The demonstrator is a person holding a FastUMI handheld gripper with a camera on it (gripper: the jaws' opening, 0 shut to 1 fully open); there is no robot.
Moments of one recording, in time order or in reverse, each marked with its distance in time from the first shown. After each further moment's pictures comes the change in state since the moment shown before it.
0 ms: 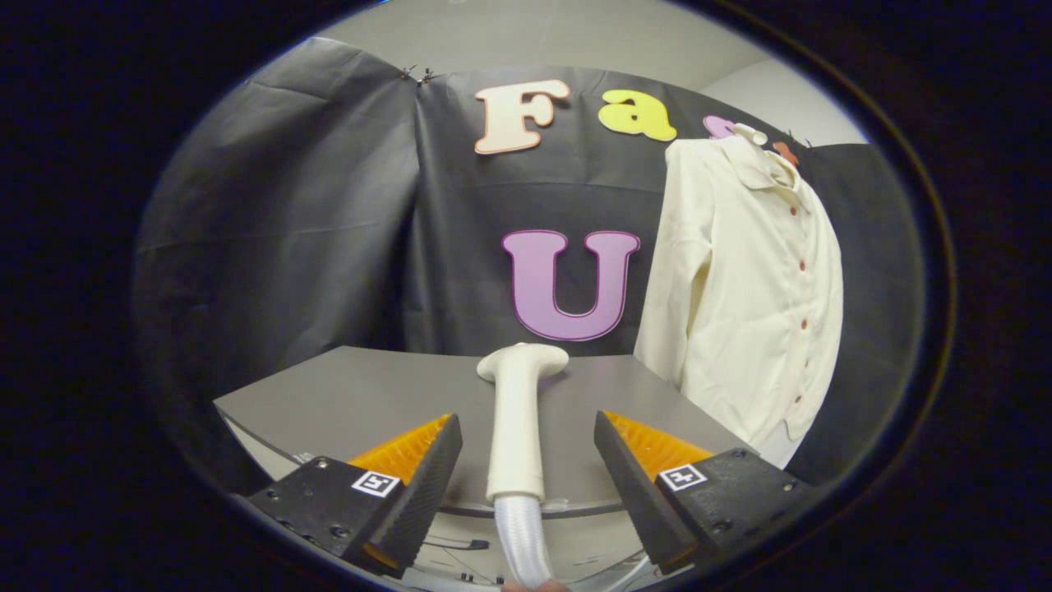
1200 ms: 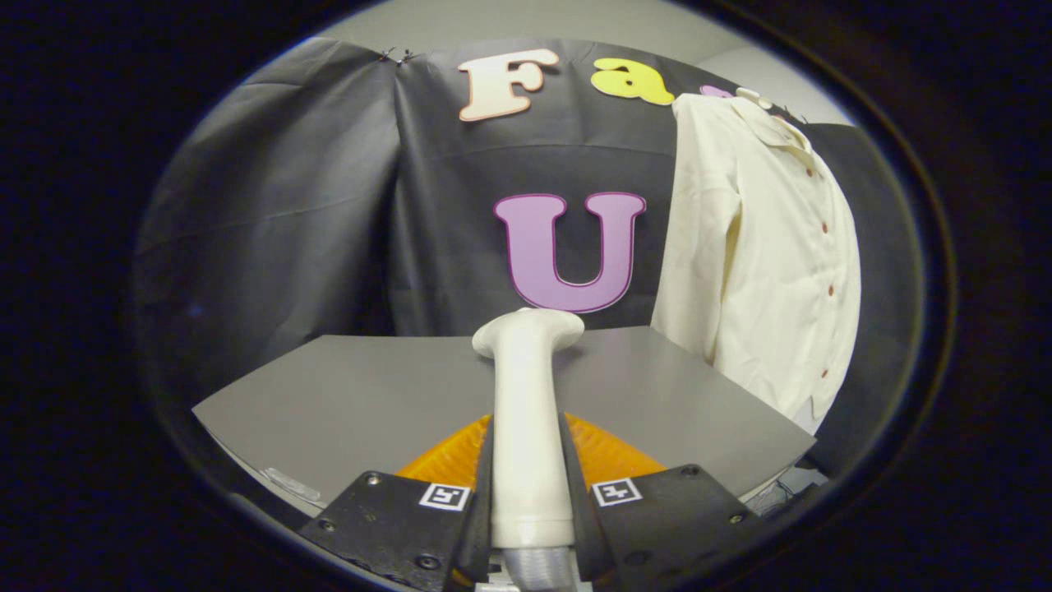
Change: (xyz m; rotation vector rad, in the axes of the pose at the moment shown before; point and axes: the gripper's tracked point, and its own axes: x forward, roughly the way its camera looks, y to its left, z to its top) arm 0.037 0.003 -0.019 0.054 0.034 0.001
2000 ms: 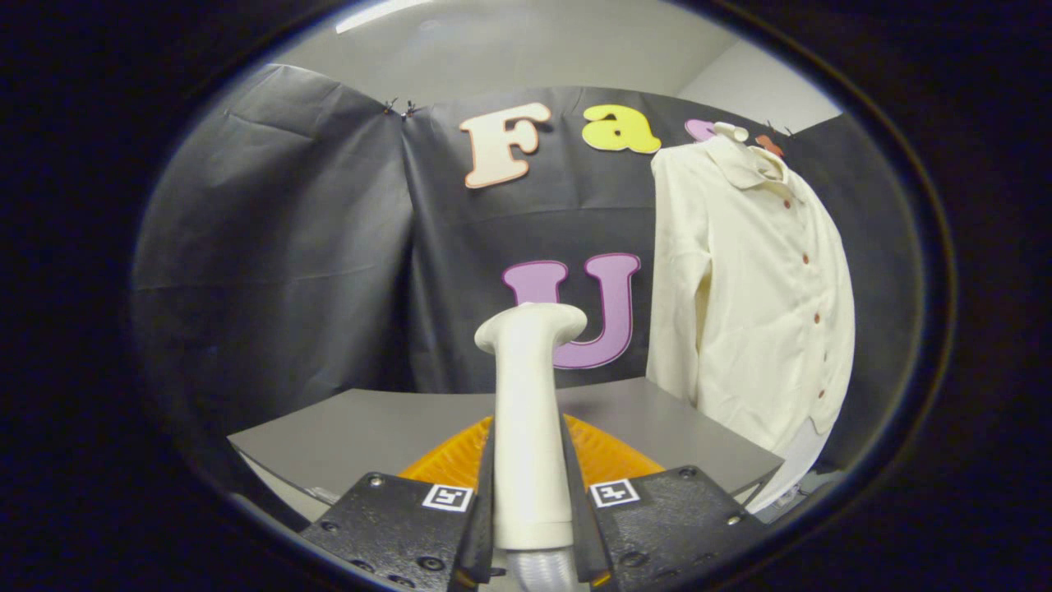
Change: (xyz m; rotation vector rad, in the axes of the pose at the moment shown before) arm -0.052 -0.014 0.056 0.060 -0.209 0.038
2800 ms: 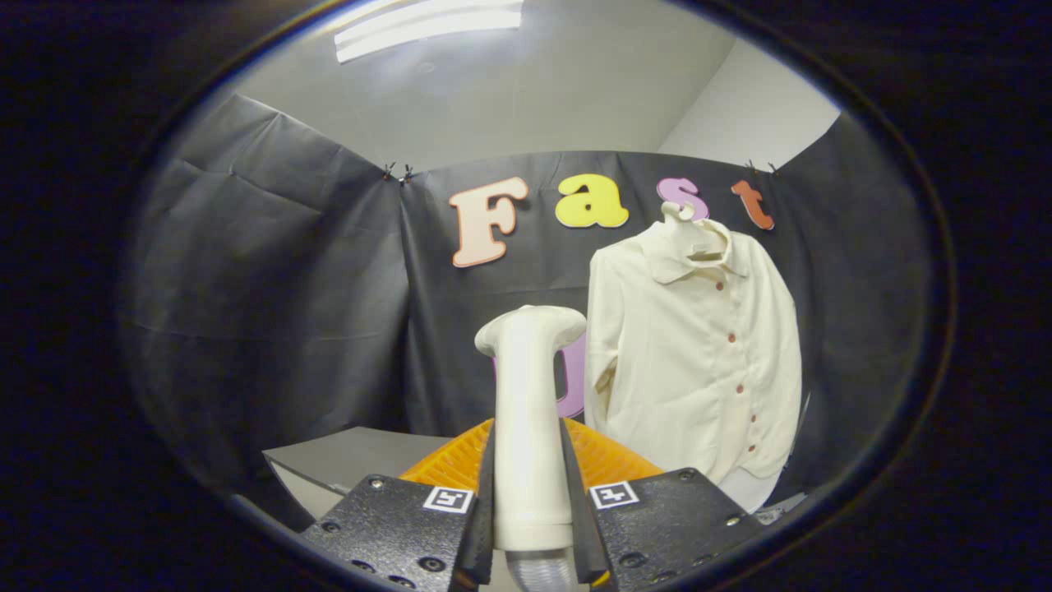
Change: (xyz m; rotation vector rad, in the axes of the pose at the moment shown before) arm -0.097 -0.090 0.095 -0.007 -0.190 0.003
